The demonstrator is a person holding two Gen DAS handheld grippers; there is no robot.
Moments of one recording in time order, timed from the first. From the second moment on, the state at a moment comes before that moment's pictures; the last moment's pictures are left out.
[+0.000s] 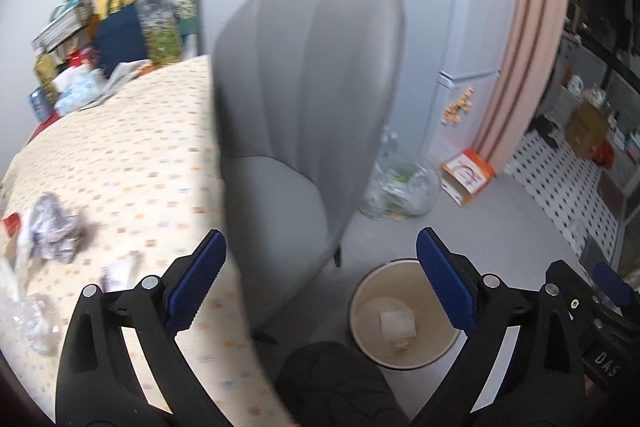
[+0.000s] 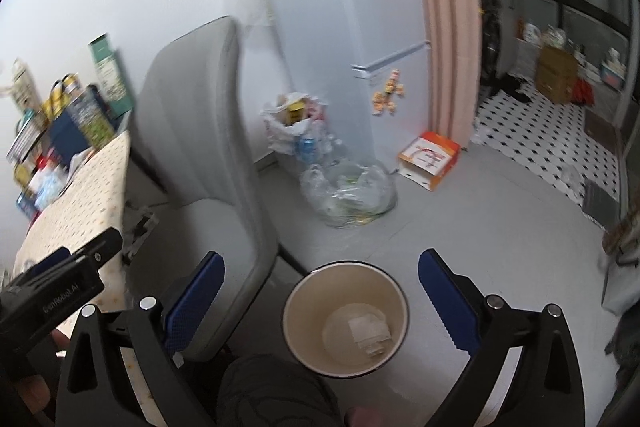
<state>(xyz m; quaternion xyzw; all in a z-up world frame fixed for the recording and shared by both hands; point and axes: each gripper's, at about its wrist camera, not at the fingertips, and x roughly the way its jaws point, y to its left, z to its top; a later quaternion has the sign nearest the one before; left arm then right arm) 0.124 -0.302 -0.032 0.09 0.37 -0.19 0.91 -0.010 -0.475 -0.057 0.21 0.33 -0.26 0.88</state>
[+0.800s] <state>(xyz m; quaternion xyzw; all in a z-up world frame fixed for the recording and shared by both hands) 0.121 -0.084 -0.002 -0.03 0.32 -0.04 0.95 0.045 -0.308 -0.018 0.10 0.35 -0.10 0.93</state>
